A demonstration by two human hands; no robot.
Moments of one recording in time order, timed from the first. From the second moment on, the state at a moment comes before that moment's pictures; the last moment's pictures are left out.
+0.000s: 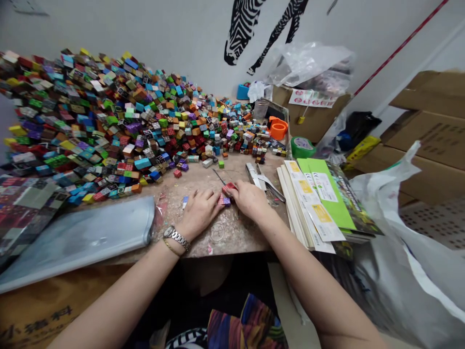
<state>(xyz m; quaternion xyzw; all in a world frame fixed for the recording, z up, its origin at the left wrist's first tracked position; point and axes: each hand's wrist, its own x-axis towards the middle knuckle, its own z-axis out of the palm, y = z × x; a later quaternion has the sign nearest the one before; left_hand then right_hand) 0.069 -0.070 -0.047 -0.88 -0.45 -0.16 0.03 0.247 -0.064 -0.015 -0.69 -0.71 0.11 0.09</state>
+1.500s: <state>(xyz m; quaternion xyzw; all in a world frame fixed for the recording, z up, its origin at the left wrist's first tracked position) 0.069 -0.069 -0.050 -0.88 -0.44 -0.17 0.05 0.262 -0.042 -0.013 -0.49 -0.87 0.02 0.06</state>
